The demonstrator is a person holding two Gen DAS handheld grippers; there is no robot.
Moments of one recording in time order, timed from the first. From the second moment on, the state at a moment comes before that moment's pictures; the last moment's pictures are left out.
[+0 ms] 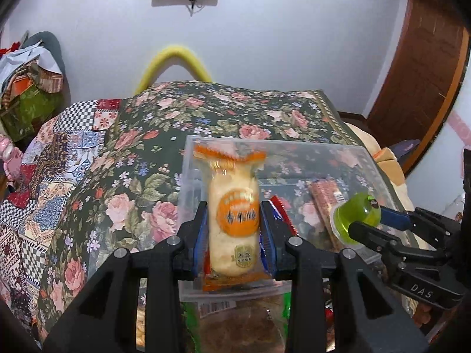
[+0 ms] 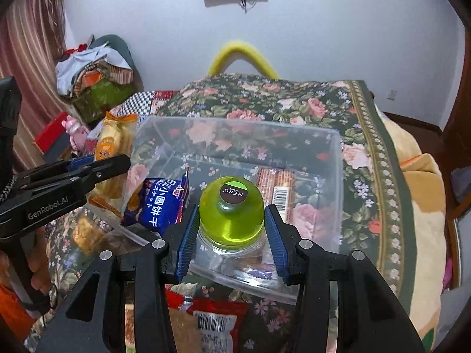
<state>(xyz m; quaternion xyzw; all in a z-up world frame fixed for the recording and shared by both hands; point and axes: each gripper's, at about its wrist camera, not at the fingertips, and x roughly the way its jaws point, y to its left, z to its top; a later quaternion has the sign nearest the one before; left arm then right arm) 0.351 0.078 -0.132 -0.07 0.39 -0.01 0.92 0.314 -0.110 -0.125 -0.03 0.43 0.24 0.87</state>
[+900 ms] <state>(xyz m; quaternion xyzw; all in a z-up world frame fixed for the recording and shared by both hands) 0.267 0.081 -0.092 -0.06 0.37 -0.04 0.92 0.261 -0.154 -0.071 -0.04 0.39 0.21 0.90</state>
